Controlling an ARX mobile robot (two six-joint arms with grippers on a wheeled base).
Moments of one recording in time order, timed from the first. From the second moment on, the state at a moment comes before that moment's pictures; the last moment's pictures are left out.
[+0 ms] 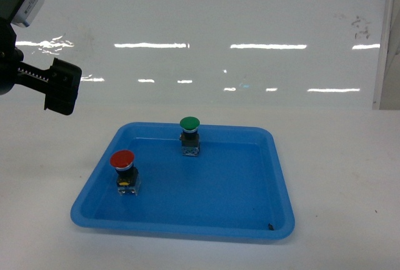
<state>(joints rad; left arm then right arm) -0.02 1.77 0.76 0.73 -0.07 0.37 -0.23 0.82 0.39 0.18 -0.46 -0.02</state>
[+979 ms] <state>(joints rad) -0.16 1.81 0.84 0.45 0.10 0.27 -0.23 0.82 0.39 0.18 -0.46 -0.02</state>
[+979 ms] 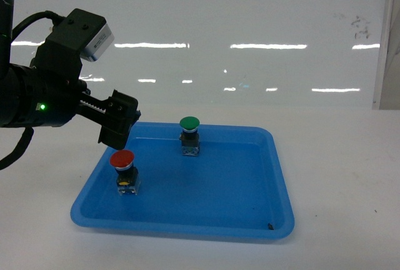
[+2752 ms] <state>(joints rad) -0.15 2.06 0.82 0.78 0.04 0.18 -0.23 0.82 0.39 0.18 -0.46 -0.02</state>
